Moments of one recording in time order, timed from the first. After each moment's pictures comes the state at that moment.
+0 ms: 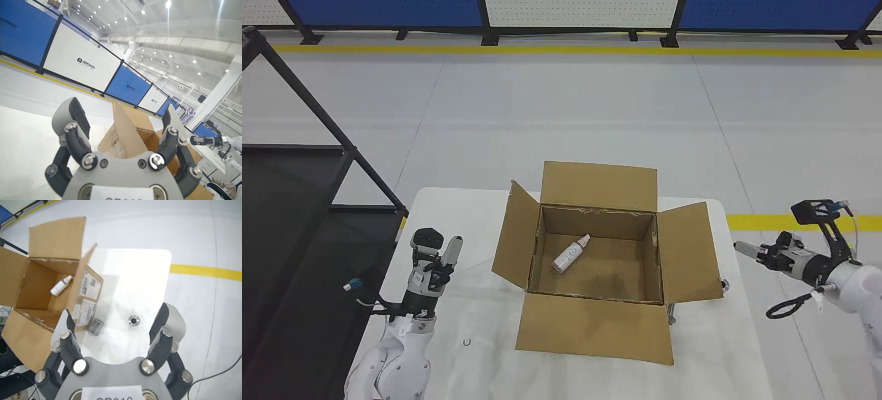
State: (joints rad) left arm 1.29 -1.29 -1.57 -1.64 0.71 -0.48 0.24; right arm -1.10 -0.91 1.76 -1.79 -0.57 -0.14 0.98
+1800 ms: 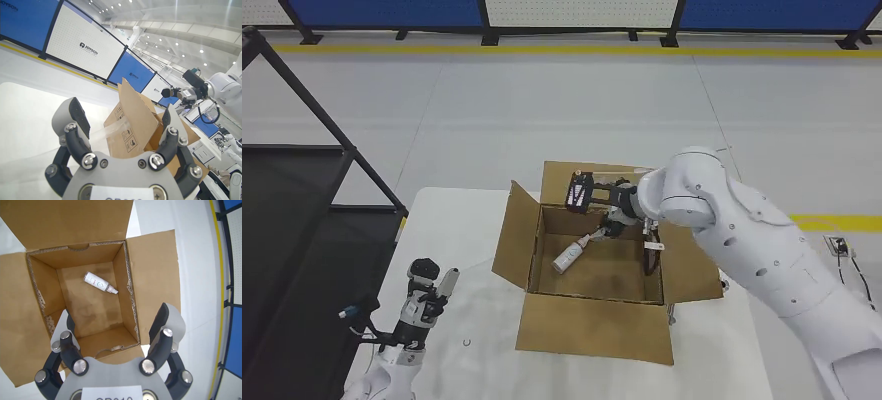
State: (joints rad) left arm 1.45 -1.27 -1.64 -1.68 0.71 -0.54 0.19; right arm -0.02 -1.21 0.52 -1.17 -0.79 -0.69 0.99
